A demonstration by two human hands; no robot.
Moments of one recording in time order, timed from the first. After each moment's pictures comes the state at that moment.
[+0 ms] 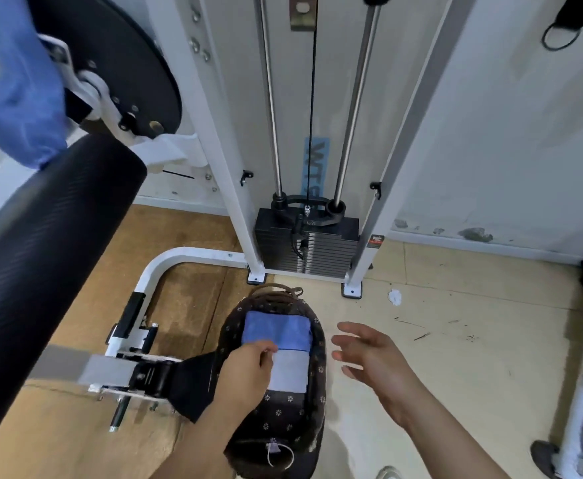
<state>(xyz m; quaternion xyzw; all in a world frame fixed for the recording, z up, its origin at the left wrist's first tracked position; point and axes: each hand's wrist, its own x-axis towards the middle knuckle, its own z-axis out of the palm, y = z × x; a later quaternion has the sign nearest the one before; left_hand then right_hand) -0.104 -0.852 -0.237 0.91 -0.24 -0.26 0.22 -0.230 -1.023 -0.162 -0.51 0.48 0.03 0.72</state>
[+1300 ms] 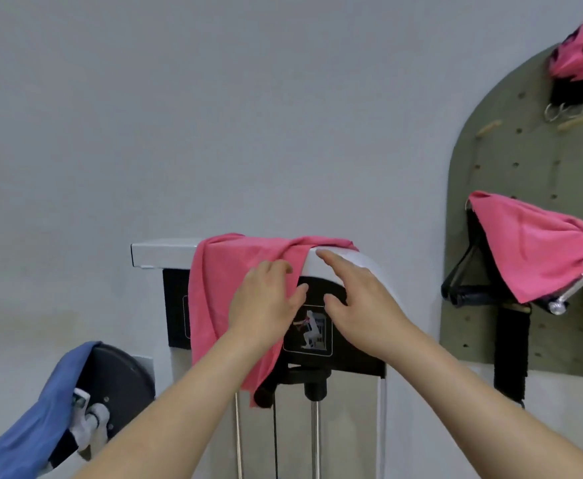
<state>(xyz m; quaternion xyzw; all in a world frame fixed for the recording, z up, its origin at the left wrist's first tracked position) 0.057 -1.167 0.247 0.82 -0.36 0.31 0.31 -0.062 -1.284 0.260 -0.91 0.02 -0.36 0.21</state>
